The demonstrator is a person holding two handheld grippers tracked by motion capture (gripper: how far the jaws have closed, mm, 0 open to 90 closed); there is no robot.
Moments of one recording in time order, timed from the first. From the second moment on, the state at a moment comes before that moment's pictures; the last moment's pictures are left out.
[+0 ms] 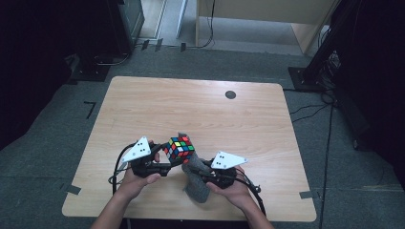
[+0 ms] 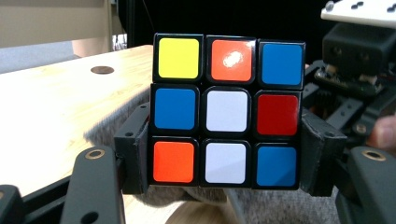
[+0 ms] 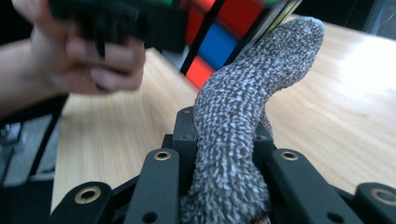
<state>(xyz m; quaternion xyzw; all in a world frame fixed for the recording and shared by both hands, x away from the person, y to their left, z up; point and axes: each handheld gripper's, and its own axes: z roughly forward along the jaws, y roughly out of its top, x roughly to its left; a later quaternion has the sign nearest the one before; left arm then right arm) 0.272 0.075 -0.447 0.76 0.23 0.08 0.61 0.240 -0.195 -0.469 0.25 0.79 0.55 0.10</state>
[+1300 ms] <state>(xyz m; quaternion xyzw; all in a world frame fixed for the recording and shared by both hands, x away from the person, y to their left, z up) 0.271 0.073 -0.451 0.72 0.28 0.11 0.63 0.238 -0.190 -0.466 0.30 0.76 0.57 0.09</state>
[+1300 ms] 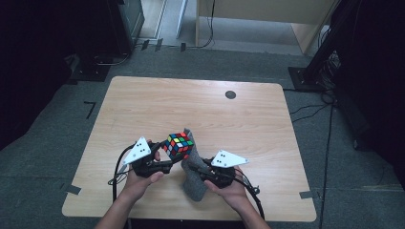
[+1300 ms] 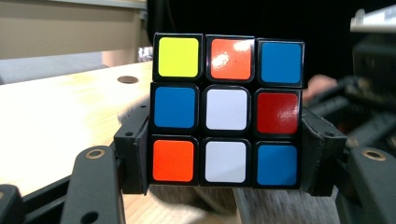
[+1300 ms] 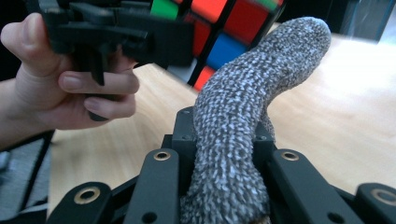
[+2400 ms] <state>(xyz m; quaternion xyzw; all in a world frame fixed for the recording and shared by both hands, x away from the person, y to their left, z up) 0.276 0.073 -0.455 0.71 0.31 0.09 0.62 0.243 -0.175 -0.492 0.37 0.75 0.55 0.09</state>
